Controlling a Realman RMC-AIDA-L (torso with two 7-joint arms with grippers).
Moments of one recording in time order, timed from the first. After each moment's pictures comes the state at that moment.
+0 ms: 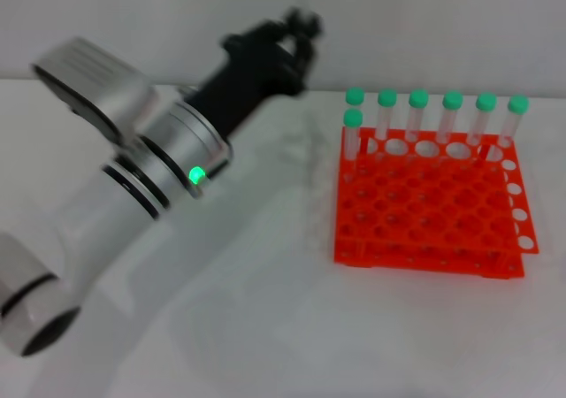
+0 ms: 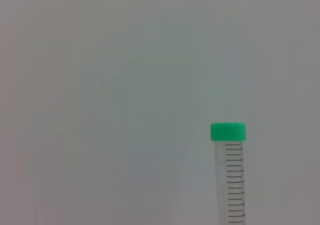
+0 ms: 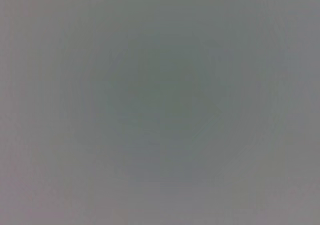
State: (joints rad) left arm -0.84 -2.09 2.84 0.13 -1.09 1.23 -0.48; right arm 0.49 2.01 -0.35 -0.16 2.34 1.02 -2.56
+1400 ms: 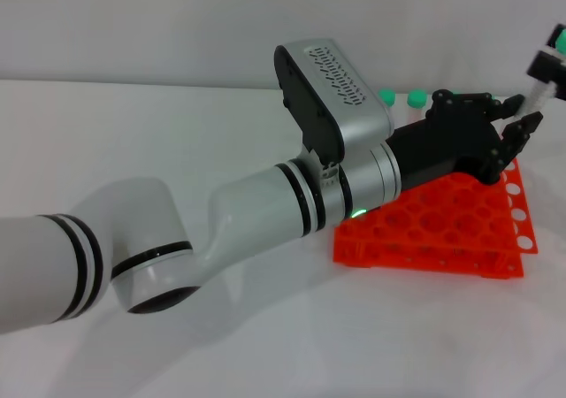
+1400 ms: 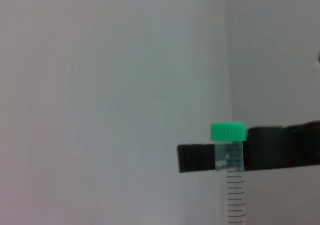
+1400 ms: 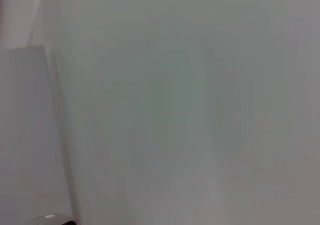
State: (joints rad) left arm -1.02 -2.11 2.83 0.39 -0.81 0.90 -0.37; right arm 0.54 1.90 -0.78 -0.53 1.80 1.63 -1.82
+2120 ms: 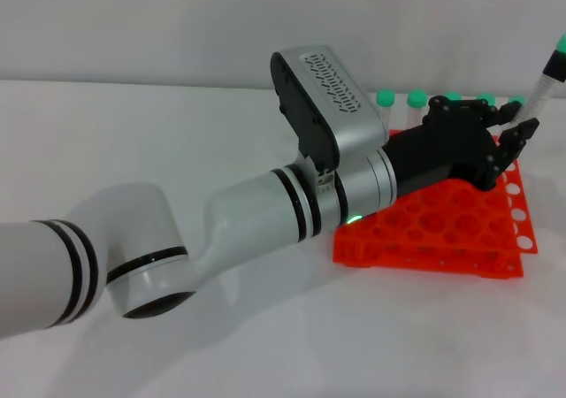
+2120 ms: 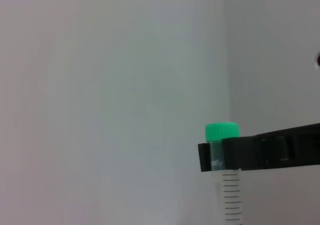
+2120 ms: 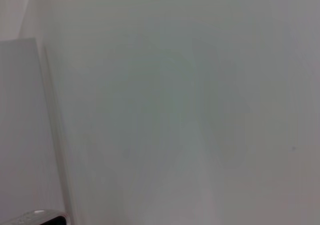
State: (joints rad) left arm -1.01 -2.11 2.83 0.39 -0.79 0.90 -0.38; right arm 0.52 1.89 -0.77 -0.53 1.78 1.62 -1.82
